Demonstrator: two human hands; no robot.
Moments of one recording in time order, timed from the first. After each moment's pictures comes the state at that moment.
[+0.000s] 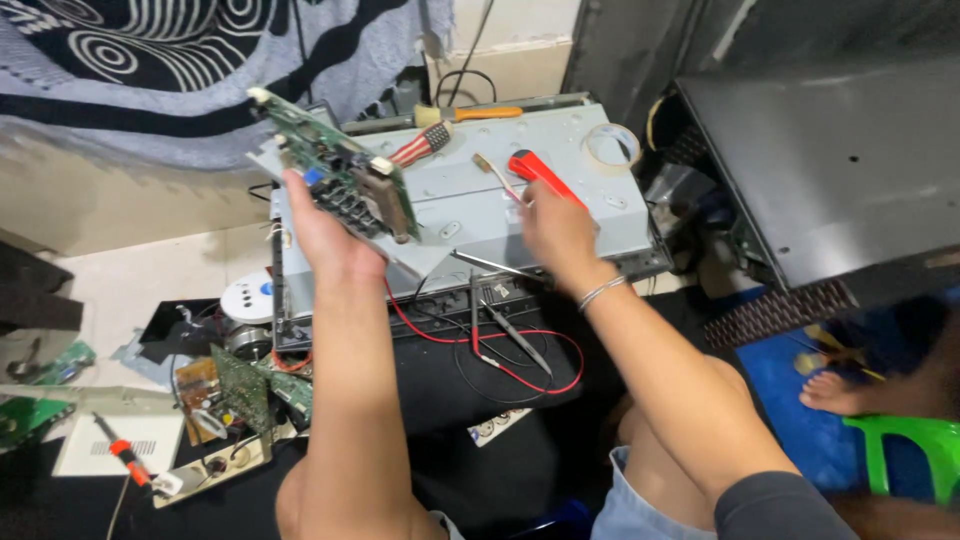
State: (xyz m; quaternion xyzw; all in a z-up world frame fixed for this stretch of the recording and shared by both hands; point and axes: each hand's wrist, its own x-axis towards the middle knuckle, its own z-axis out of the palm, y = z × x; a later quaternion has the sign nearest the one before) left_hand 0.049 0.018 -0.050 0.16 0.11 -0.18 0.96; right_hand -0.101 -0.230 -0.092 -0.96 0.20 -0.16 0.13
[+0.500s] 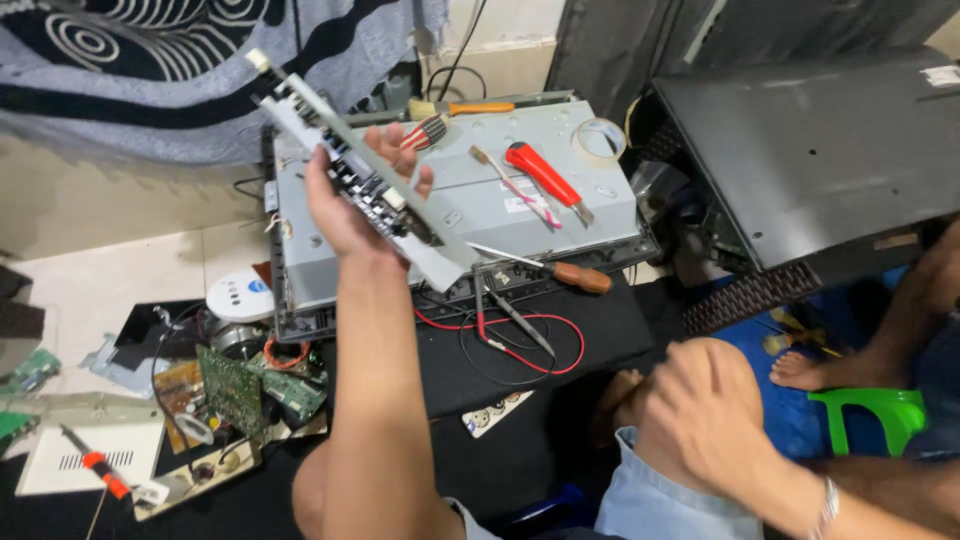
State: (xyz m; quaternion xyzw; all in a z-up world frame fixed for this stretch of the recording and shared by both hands) left_hand -0.019 0.024 0.034 0.16 0.07 -0.25 0.95; right_hand -0.431 -0.202 -0.091 -0.98 -0.07 0.05 -0.20
